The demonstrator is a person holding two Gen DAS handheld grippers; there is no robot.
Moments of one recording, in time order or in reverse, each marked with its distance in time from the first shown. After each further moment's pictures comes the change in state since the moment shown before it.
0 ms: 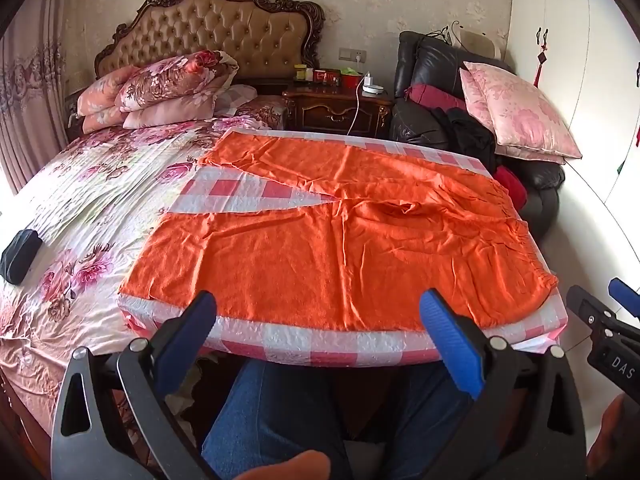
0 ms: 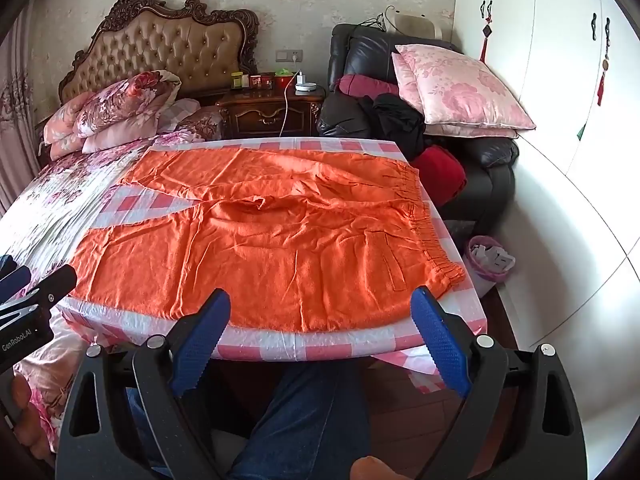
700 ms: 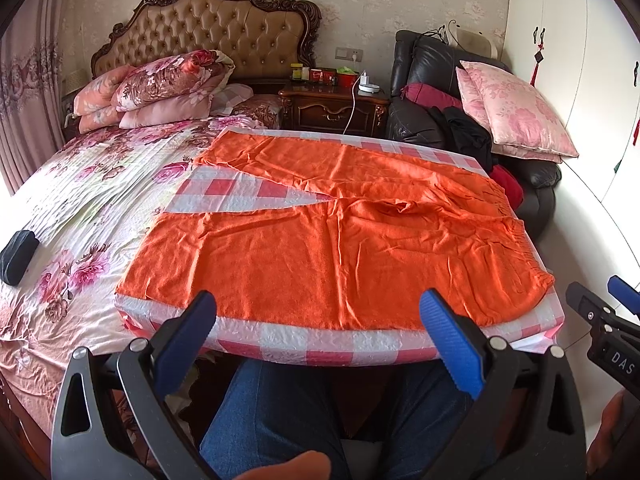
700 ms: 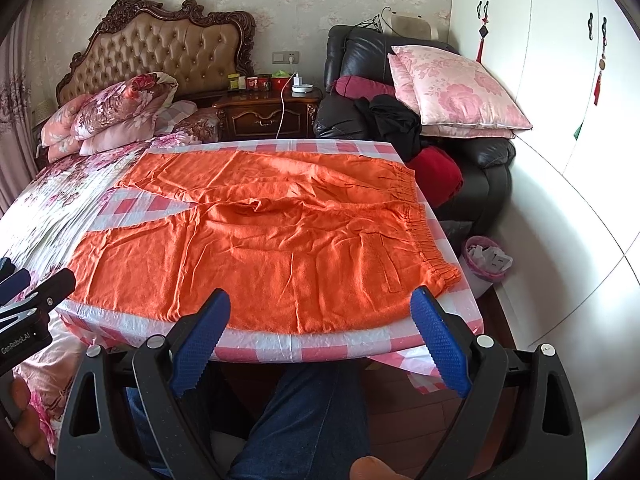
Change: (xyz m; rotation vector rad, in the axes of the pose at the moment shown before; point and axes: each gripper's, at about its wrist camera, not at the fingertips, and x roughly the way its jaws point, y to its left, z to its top) left arm -0.002 -0.001 0.001 0.001 0.003 -0.009; right arm -0.002 -0.006 0.005 0.006 0.001 -0.009
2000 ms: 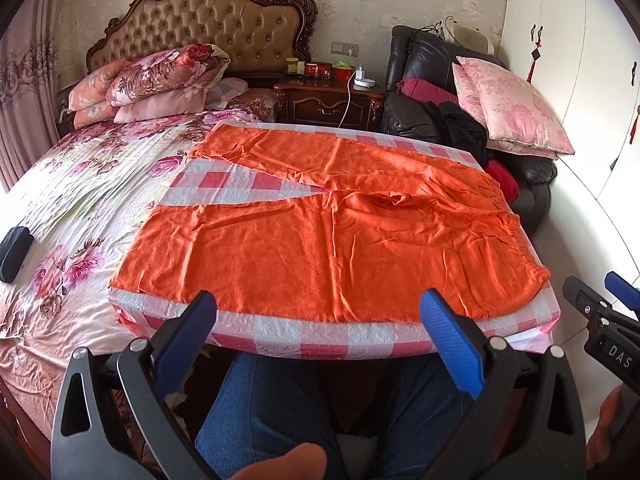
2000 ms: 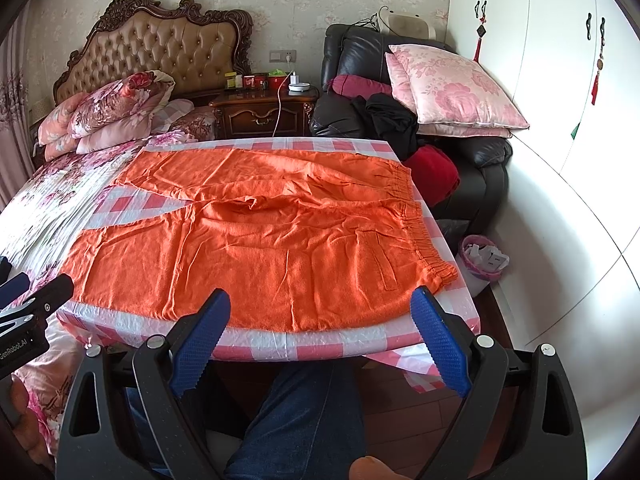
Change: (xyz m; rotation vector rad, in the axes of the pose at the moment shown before) left arm 0.006 0.001 -0.005 -0.007 0.025 -0.026; right arm 0.002 0.002 -0.003 -0.001 -0.001 -0.016
